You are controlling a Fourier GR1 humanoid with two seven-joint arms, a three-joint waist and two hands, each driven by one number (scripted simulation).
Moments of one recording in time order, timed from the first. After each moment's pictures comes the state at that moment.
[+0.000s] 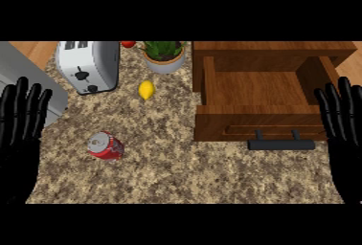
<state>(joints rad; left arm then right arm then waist) 0.02 0.11 0.01 -2.10 -0.01 0.00 0.00 0.01 -0.10 0.01 -2.10 -0.02 0.03 -0.02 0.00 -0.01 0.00</state>
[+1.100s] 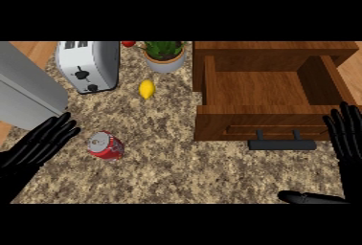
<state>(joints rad) 0.12 0.38 0.08 -2.06 0.51 -0.51 0.23 0.18 -0.09 -0.06 -2.10 -0.02 0.01 0.15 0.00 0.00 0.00</state>
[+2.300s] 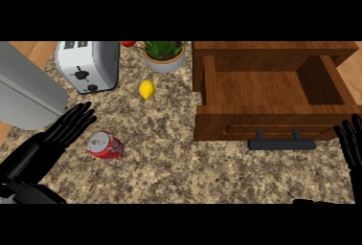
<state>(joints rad) 0.01 0.23 0.11 -1.81 0.30 -0.57 0.16 0.24 -0.08 -0.18 -2.03 -0.06 0.13 0.03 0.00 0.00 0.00</state>
